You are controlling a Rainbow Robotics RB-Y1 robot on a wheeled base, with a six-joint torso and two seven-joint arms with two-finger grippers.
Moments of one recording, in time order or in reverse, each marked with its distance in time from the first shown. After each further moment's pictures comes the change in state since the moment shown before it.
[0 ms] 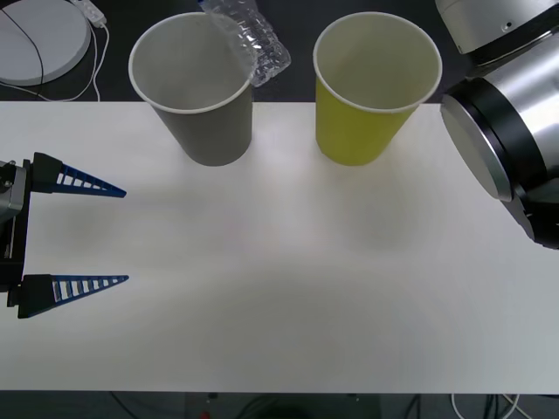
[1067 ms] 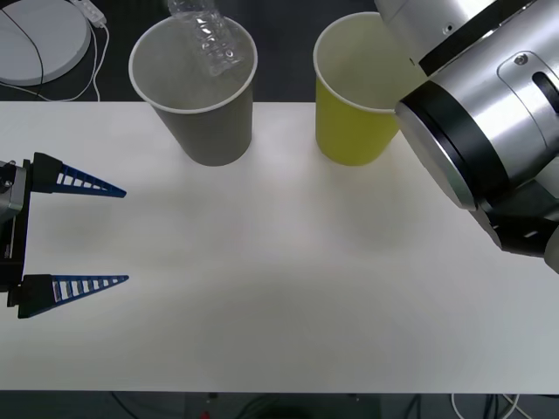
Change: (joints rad) right arm -0.071 0.112 0.000 0.238 0.063 0.282 0.001; left arm 0.000 0.000 0.000 0.000 0.000 0.000 0.000
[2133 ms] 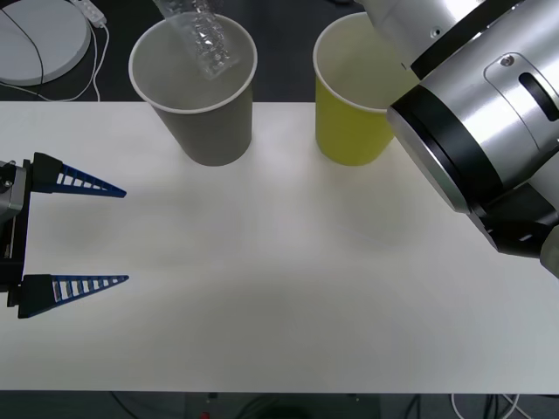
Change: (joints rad) right arm -0.011 0.015 0.030 0.046 -0.016 0.053 0.014; left arm 0.000 0.000 0.000 0.000 0.000 0.000 0.000
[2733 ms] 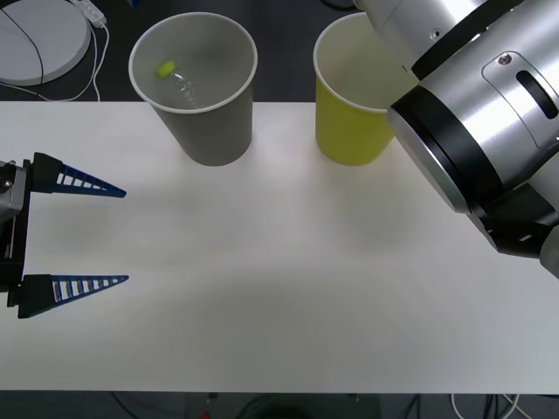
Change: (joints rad) right arm 0.002 0.000 0.000 0.036 -0.025 0.049 0.067; left arm 0.000 0.000 0.000 0.000 0.000 0.000 0.000
